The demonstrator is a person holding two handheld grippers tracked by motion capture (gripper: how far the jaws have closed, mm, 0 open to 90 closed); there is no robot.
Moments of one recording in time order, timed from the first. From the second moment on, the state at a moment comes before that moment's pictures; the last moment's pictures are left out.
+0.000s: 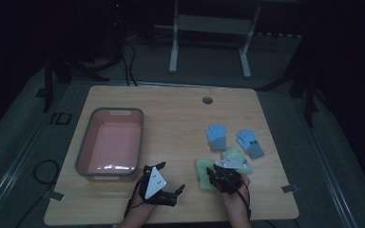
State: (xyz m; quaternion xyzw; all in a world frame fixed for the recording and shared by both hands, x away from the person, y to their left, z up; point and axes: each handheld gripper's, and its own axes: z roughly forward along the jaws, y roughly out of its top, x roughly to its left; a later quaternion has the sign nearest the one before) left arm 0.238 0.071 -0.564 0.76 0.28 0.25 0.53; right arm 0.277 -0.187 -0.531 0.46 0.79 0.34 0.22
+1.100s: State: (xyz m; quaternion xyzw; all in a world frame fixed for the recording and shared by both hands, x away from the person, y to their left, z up) left arm 0.239 0.071 -0.564 0.76 0.29 0.25 0.53; right arm 0.330 -0.299 -0.509 0.39 0.82 0.37 0.21
